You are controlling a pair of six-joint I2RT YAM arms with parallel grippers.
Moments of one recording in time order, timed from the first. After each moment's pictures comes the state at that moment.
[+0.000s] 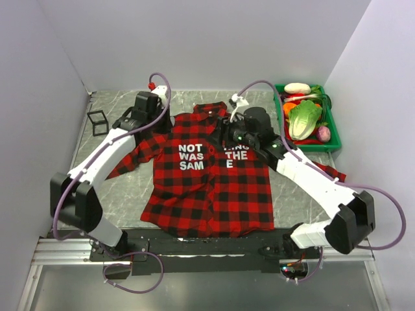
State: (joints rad) left arm -0.37 1.52 1.33 -0.41 0.07 -0.24; right arm 0.59 1.32 1.16 -0.21 -0.23 0.39
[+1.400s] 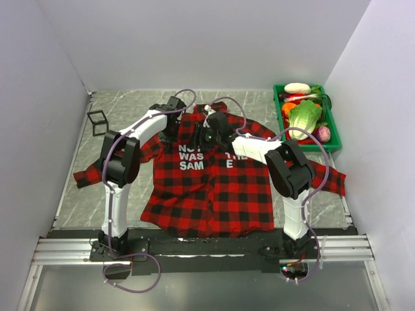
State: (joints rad) left arm -0.39 2.14 1.76 -0.85 -0.21 -0.21; right arm 0.60 2.00 1.35 0.04 -0.28 0.57
